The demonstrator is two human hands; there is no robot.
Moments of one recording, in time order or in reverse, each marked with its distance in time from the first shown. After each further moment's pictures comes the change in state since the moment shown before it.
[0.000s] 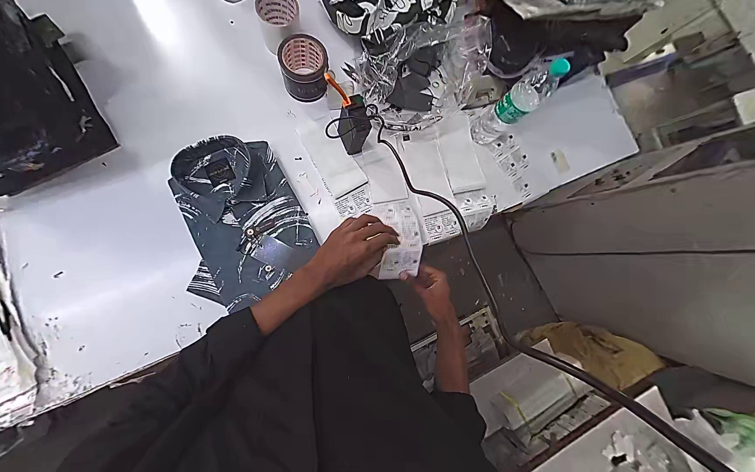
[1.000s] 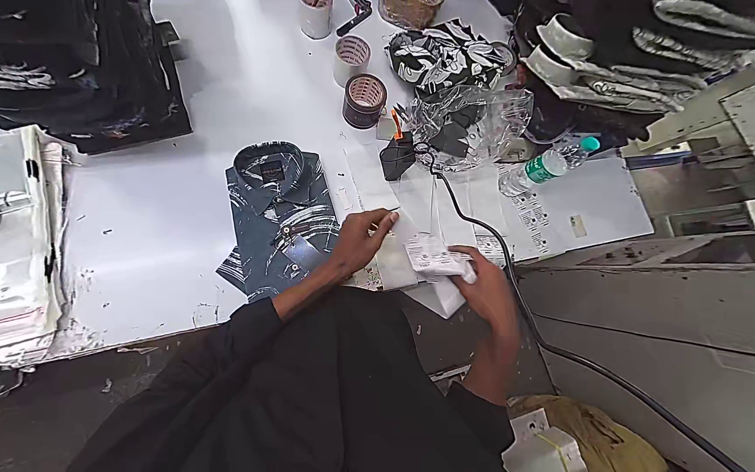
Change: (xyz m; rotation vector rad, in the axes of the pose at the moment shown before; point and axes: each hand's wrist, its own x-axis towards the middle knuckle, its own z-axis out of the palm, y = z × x) left_hand 0.005 -0.013 -0.033 -0.403 0.452 -0.488; right_hand 0.072 -0.124 -0.029 -0.914 -0.136 -0.025
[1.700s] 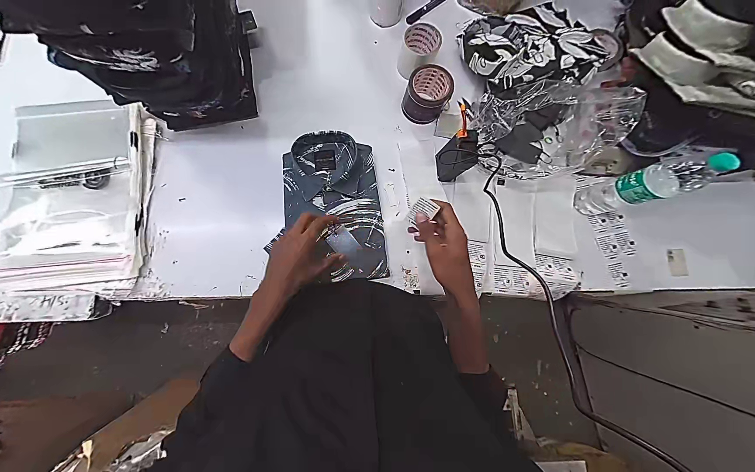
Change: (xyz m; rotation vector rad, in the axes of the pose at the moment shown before) left_hand -0.117 -0.016 -0.130 0.683 0.047 -0.307; right_hand 0.058 -0.134 0.092 0.578 -0.043 -0.229
